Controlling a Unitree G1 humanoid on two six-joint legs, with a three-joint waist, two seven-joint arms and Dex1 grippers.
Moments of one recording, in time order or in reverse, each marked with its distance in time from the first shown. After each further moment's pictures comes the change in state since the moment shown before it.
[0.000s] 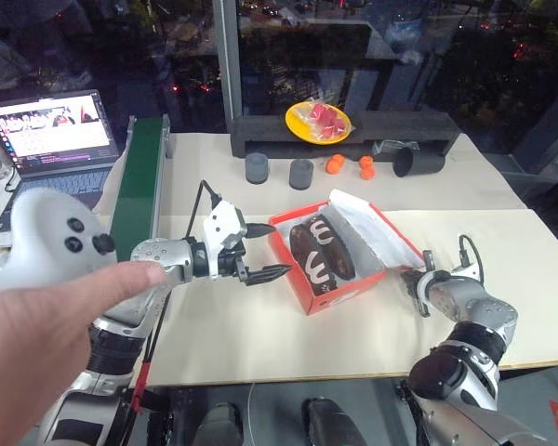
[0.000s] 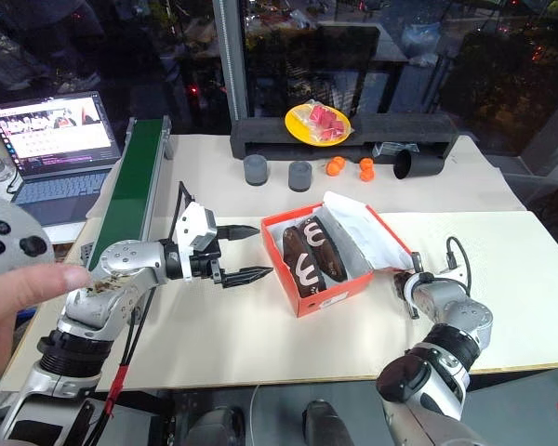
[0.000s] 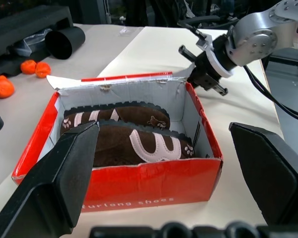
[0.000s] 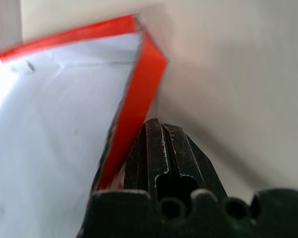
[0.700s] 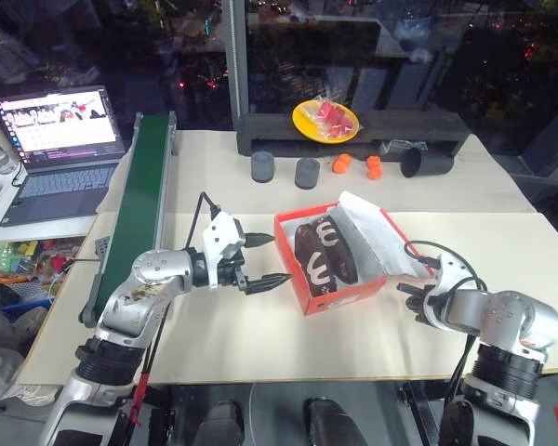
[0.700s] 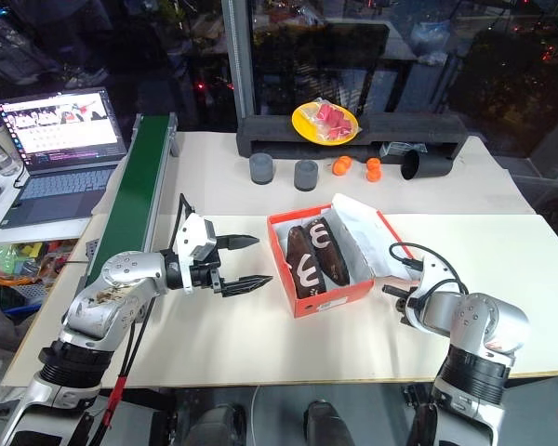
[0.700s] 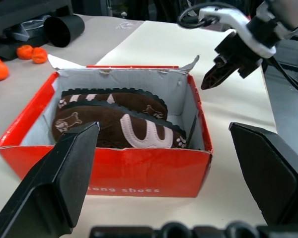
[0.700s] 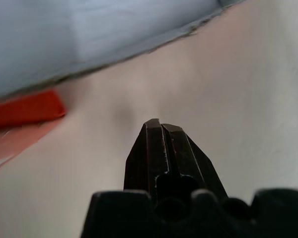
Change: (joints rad) left arm 0.053 -0.015 0.001 -0.006 -0.002 -0.026 0.003; right arm 0.265 -0.115 0.548 -0.597 -0.168 0.669 0.095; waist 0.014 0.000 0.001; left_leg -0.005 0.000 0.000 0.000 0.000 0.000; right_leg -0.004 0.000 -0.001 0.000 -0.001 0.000
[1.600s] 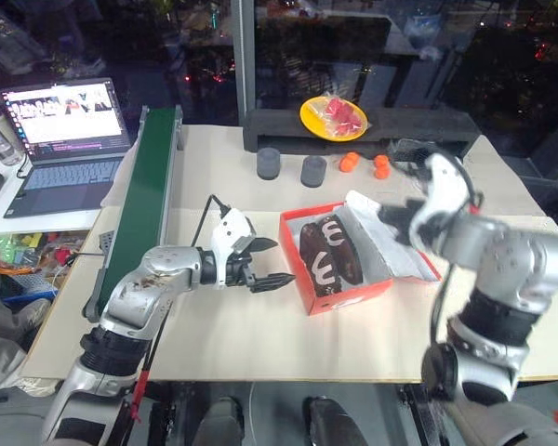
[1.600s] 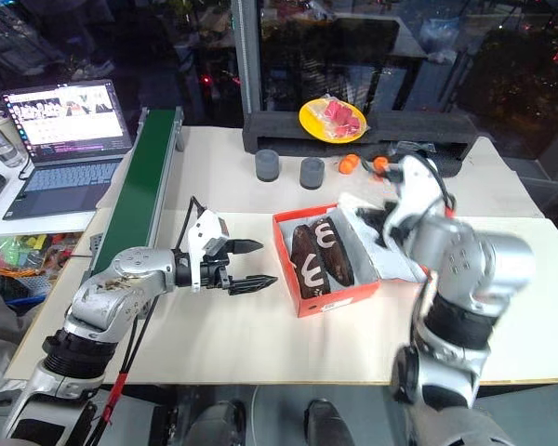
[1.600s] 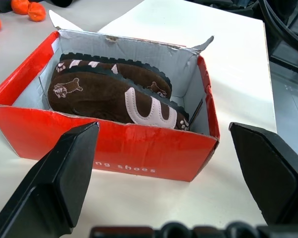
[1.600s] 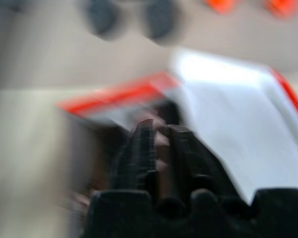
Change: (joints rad) left arm -0.060 -0.019 -0.036 -0.008 -0.023 0.171 0.062; right arm -0.165 -0.063 0.110 -0.336 -0.071 0.061 0.224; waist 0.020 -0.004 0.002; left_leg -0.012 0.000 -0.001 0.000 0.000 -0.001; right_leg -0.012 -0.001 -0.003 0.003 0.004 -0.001
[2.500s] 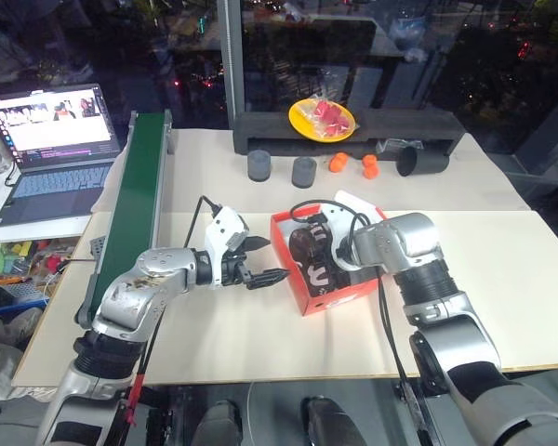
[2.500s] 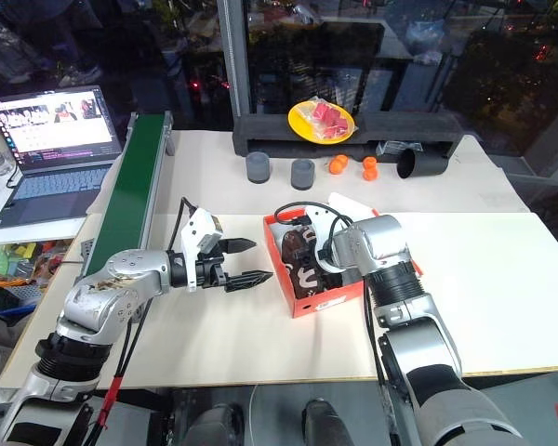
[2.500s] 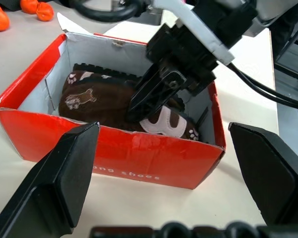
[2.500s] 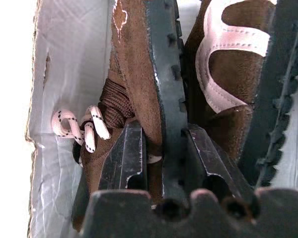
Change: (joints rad) left arm 0.017 0.031 0.024 -0.029 -0.045 0.091 0.059; right arm -0.326 0.067 0.622 0.798 -0.032 -0.296 0.227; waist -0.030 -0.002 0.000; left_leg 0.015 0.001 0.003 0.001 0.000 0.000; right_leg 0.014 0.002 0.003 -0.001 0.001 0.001
